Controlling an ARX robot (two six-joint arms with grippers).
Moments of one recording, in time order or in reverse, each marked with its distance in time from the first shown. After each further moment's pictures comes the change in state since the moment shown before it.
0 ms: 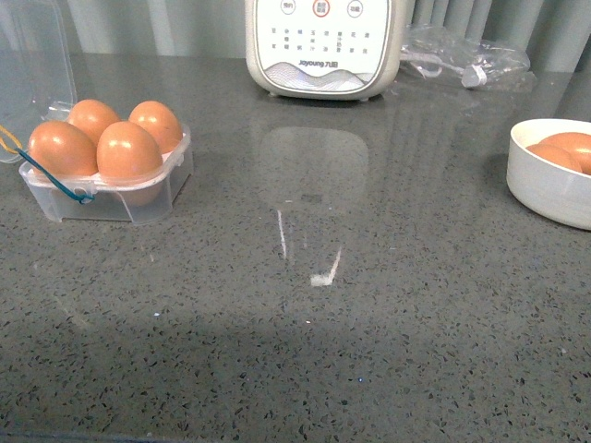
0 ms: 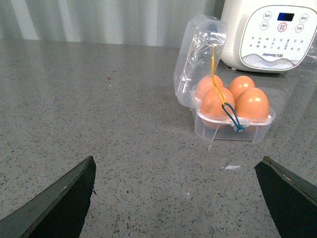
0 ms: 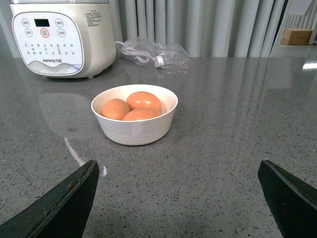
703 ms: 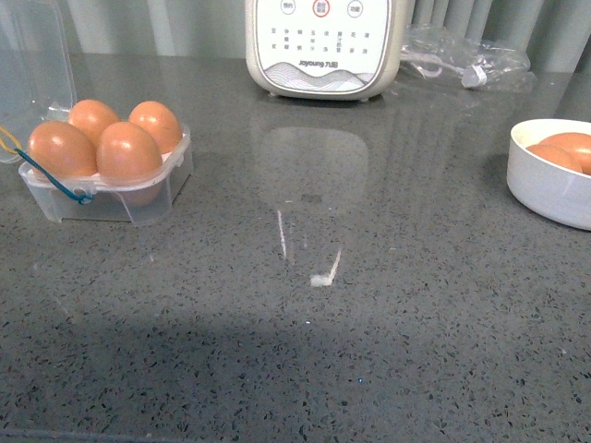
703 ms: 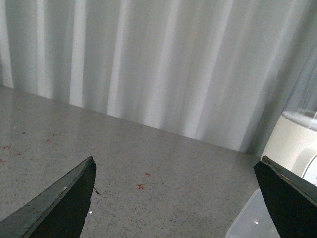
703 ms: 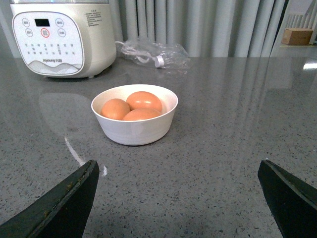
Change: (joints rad) left arm 0.089 1.174 0.311 1.167 -0.132 -0.126; right arm 0.000 0.000 0.000 0.000 0.000 0.000
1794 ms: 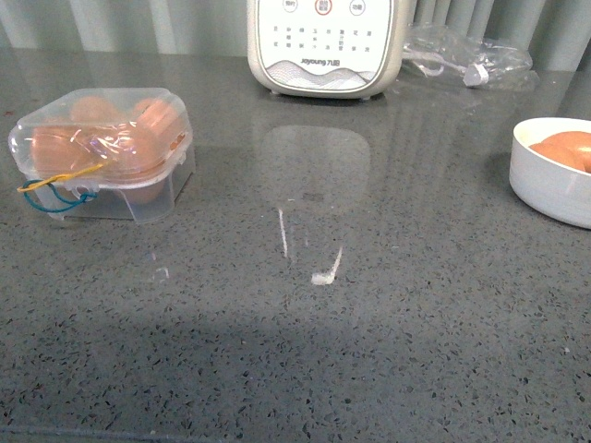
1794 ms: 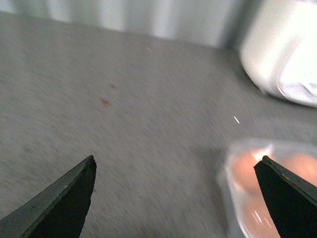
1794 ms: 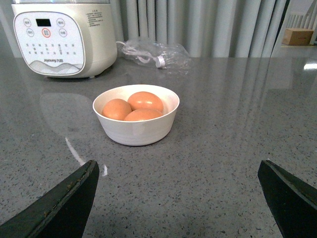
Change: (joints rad) left arm 0.023 -0.020 0.161 -0.632 0.290 0.067; right arm 0.000 0.000 0.000 0.000 0.000 0.000
